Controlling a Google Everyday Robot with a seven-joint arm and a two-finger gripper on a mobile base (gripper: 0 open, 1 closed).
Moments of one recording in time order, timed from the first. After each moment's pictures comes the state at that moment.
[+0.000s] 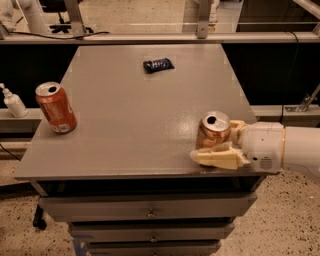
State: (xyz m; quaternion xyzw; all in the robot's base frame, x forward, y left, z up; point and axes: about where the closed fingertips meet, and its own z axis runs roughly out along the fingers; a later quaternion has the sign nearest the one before) arm 0.447 -0.104 0.860 -0.44 0.69 0.30 0.49
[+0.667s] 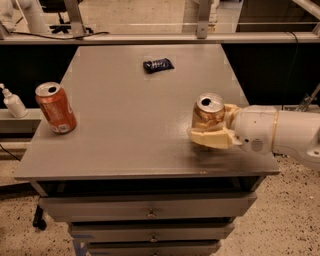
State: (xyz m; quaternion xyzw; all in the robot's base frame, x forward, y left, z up) arm 0.480 -0.093 0.884 -0.43 0.67 0.30 0.52
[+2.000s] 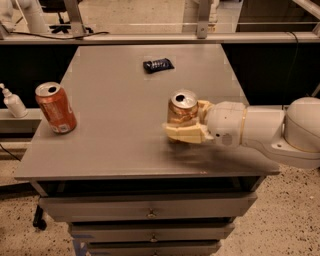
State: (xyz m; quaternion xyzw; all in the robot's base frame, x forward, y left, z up) arm 0.498 -0.040 0.885 -0.44 0.64 0.33 0.54
